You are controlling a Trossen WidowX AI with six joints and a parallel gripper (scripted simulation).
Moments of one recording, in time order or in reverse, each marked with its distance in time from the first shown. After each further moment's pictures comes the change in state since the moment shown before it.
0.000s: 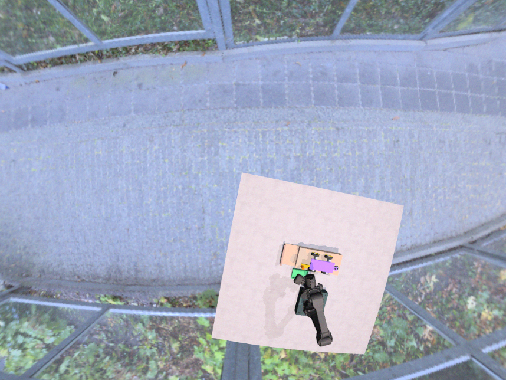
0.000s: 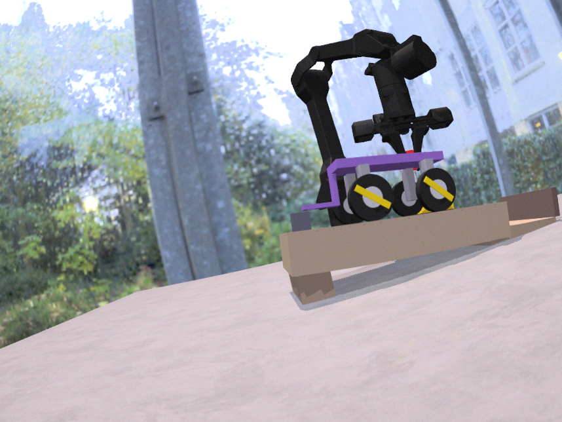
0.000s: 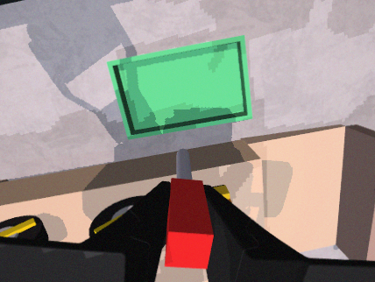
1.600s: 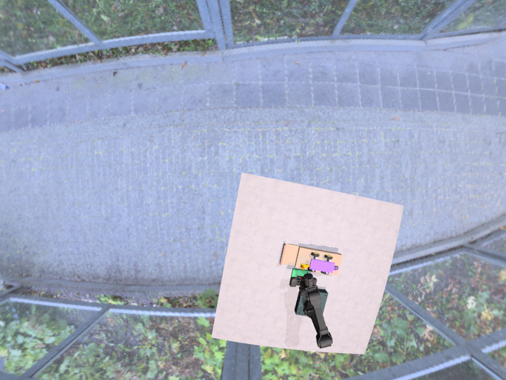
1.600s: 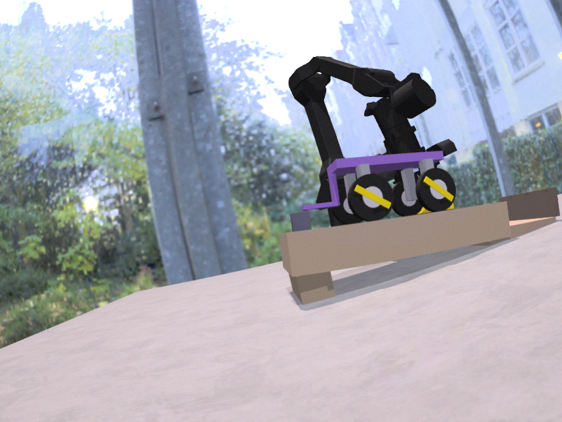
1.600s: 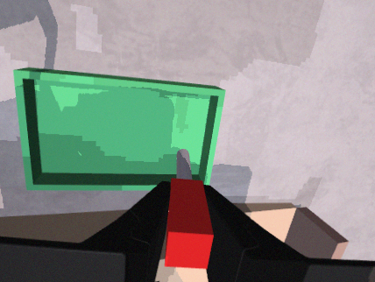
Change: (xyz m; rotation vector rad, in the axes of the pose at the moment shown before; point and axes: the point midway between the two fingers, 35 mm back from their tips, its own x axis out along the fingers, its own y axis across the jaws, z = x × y) arm 0.067 -0.016 0.031 -0.299 -0.032 -0.226
